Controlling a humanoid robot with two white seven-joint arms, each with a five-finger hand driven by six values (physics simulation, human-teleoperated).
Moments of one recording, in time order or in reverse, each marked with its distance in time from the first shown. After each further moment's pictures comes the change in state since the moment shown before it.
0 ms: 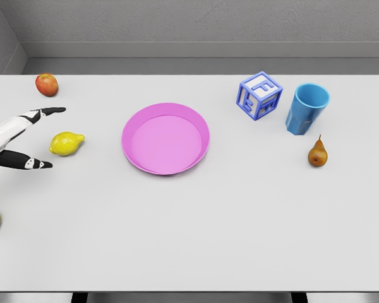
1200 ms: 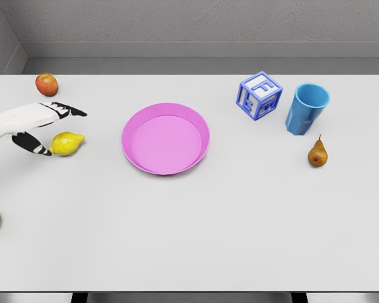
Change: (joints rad) left arm -0.387 0.051 -0.376 0.182 -0.367 0.000 -0.002; right arm 0.000 0.000 0.005 0.001 0.000 0.000 0.000
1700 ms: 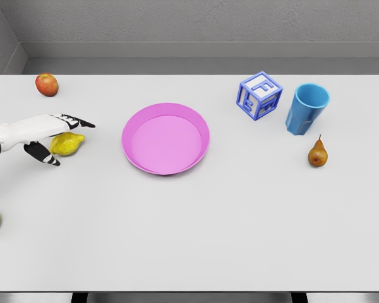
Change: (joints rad) left arm 0.003 -0.017 -0.069 0.005 -0.004 0.065 0.000; right arm 0.000 0.000 0.000 0.000 0.000 0.000 0.000
